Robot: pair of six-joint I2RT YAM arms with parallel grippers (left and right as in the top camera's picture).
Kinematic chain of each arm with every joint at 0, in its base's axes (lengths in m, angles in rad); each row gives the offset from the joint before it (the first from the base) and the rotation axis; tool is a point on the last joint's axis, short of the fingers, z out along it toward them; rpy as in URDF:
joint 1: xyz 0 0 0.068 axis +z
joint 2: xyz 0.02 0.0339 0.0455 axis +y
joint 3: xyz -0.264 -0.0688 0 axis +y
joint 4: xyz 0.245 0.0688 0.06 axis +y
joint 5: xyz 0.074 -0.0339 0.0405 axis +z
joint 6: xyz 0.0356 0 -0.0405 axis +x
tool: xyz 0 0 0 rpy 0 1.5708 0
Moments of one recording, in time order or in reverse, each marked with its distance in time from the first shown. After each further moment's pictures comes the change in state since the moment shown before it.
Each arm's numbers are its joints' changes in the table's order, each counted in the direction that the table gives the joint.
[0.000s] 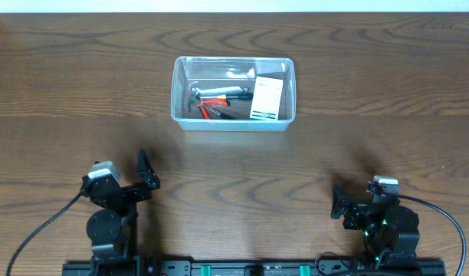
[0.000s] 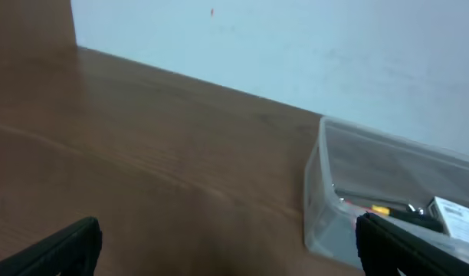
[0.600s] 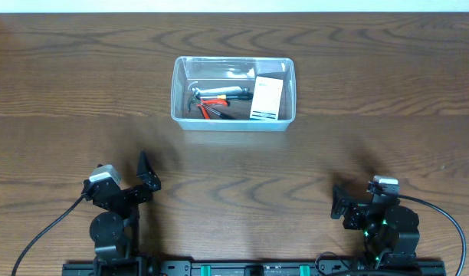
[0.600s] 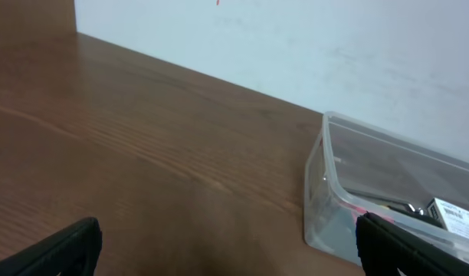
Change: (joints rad) left arm 0.000 -0.060 0.035 0.040 0.004 -0.034; right arm 0.000 0.000 0.000 0.000 0.000 0.000
